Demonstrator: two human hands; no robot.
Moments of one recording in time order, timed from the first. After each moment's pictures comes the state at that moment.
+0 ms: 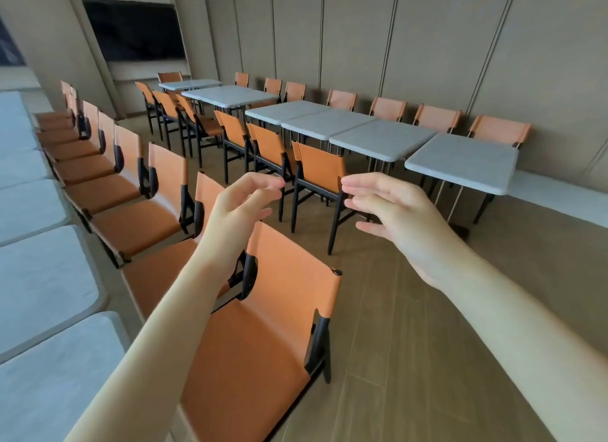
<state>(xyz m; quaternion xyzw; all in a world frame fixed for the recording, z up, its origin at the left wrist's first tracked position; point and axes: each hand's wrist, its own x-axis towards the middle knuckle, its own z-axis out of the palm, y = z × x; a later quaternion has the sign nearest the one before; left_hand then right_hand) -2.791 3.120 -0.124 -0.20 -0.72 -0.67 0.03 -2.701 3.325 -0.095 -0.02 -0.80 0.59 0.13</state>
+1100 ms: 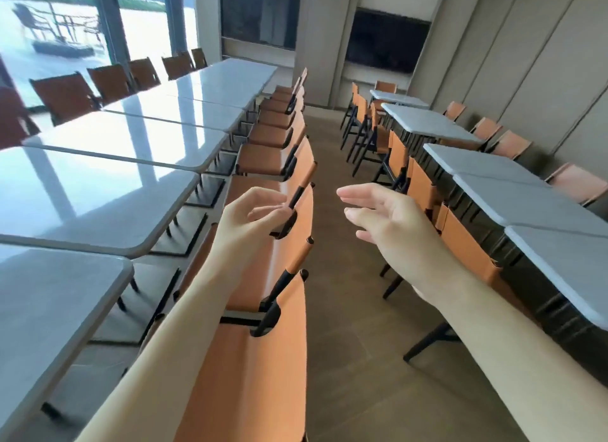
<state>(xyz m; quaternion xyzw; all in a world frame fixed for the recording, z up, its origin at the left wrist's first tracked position) -3.061 3.247 -0.163 0.14 -0.70 -0.64 0.29 -3.124 3.438 -0.086 0.30 -0.81 0.50 -0.09</state>
